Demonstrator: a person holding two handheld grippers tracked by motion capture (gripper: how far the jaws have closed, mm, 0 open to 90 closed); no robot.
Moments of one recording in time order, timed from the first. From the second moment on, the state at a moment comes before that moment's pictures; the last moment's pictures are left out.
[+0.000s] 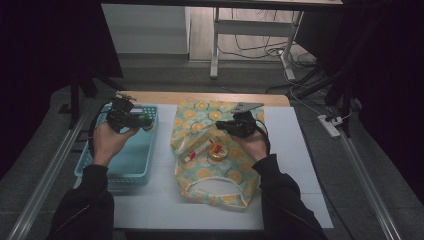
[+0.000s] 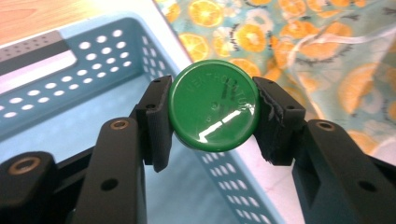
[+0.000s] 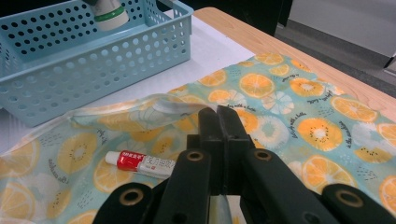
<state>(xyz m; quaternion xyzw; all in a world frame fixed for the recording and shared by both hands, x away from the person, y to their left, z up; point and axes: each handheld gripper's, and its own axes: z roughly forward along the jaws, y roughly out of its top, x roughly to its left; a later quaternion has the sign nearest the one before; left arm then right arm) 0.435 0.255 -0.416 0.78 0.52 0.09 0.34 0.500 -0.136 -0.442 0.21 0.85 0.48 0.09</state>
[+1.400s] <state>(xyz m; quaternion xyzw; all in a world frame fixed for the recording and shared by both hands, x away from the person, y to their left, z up) 0.413 0.106 -0.420 0.87 0.36 0.04 0.35 0.501 -0.135 -0.443 0.21 0.85 0.48 0.09</state>
